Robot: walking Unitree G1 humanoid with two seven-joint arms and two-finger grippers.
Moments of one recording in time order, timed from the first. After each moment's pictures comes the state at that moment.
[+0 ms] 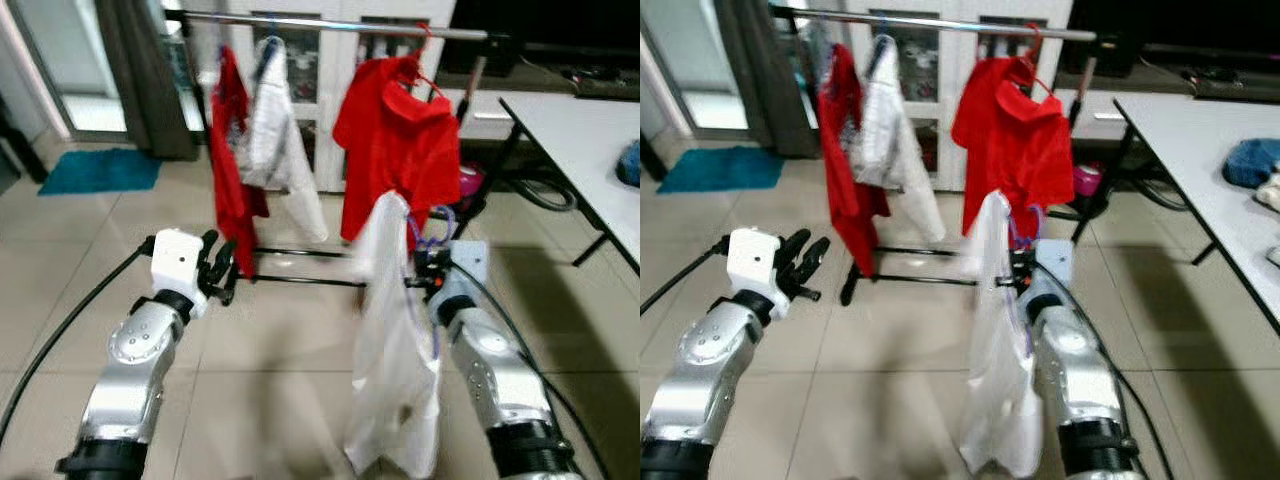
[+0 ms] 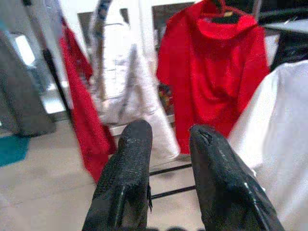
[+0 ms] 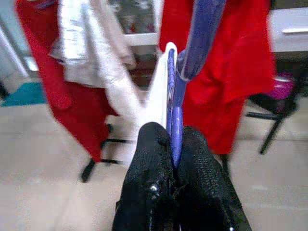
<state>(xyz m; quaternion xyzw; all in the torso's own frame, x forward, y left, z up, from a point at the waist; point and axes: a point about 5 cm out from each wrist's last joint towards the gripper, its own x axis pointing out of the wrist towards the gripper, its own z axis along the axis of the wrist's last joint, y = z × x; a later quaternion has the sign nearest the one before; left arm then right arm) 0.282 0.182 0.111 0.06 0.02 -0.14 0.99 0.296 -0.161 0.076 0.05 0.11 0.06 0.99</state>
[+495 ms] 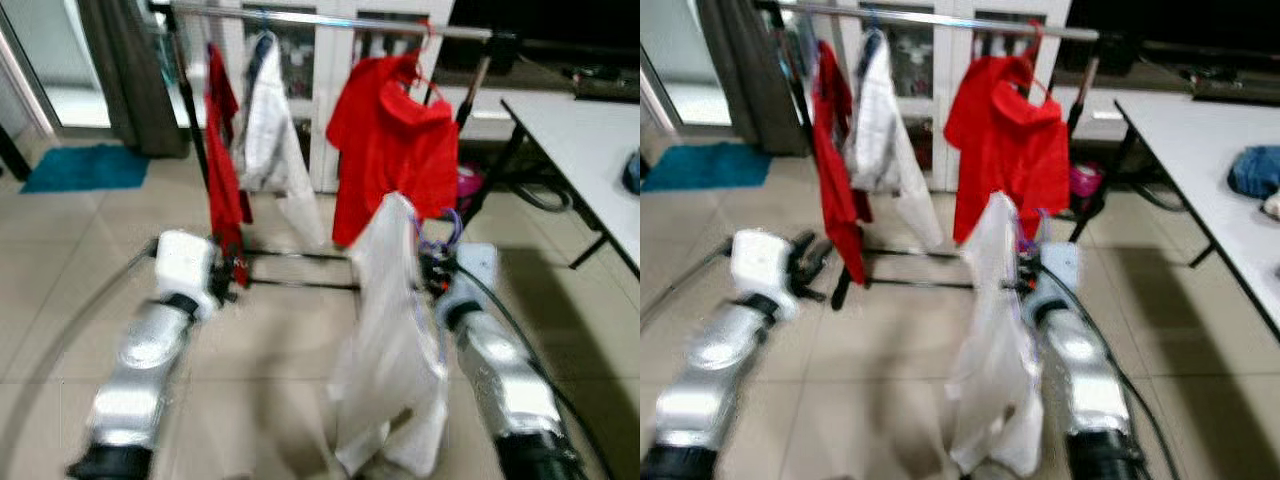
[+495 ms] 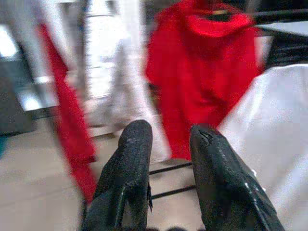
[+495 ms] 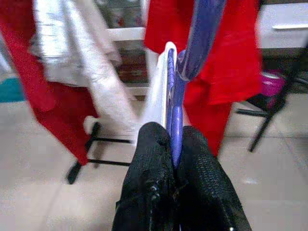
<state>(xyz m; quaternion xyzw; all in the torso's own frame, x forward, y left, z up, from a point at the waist) 0.278 0.168 0.109 0.06 0.03 -0.17 0.98 0.288 -0.165 0.073 0.06 0.12 0.05 0.99</state>
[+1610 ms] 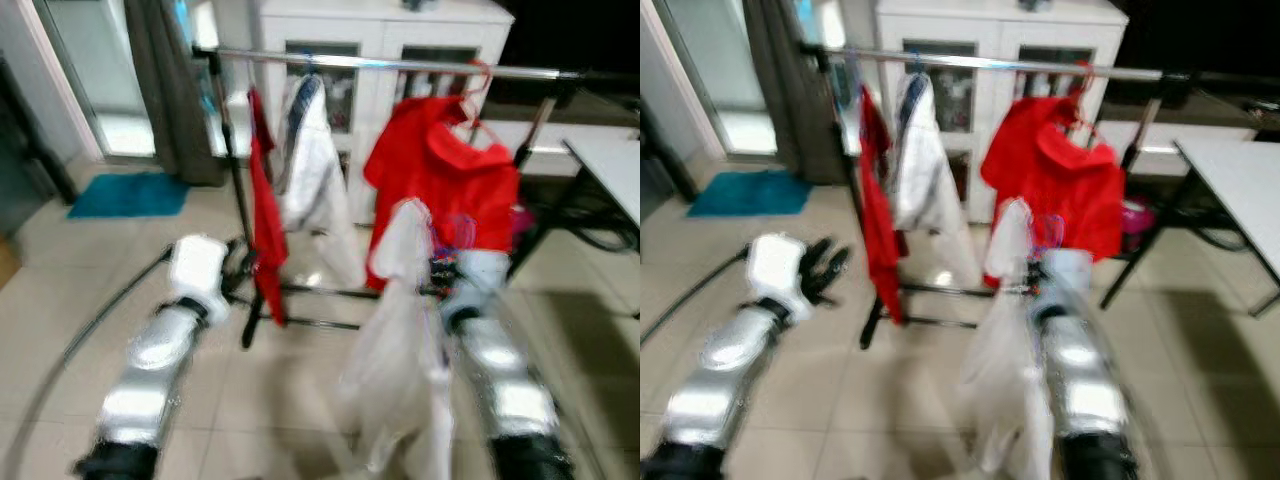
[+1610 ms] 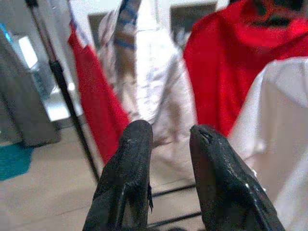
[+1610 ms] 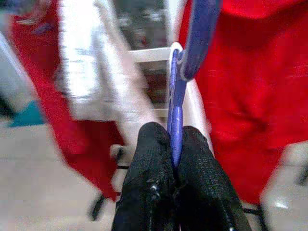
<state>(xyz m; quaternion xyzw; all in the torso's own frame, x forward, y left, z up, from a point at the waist) 0.280 0.183 0.100 0.06 0.04 -0.15 0.99 0.288 -0.141 0.068 0.08 0.11 0.07 0.99</state>
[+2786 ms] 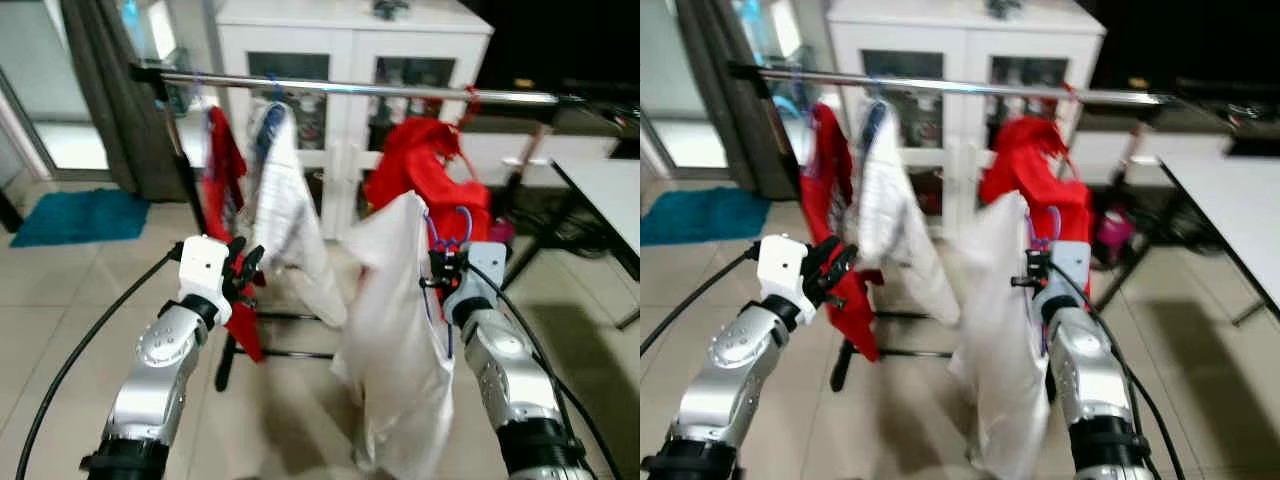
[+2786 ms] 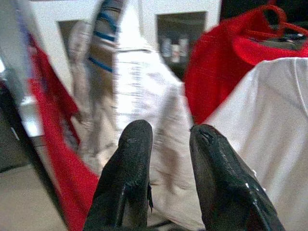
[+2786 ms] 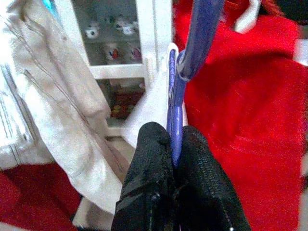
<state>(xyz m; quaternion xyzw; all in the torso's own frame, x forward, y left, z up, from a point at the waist) 0.284 0.171 0.106 0.06 0.02 -0.17 0.98 0.299 -0.165 0.072 0.06 0.10 0.05 0.99</state>
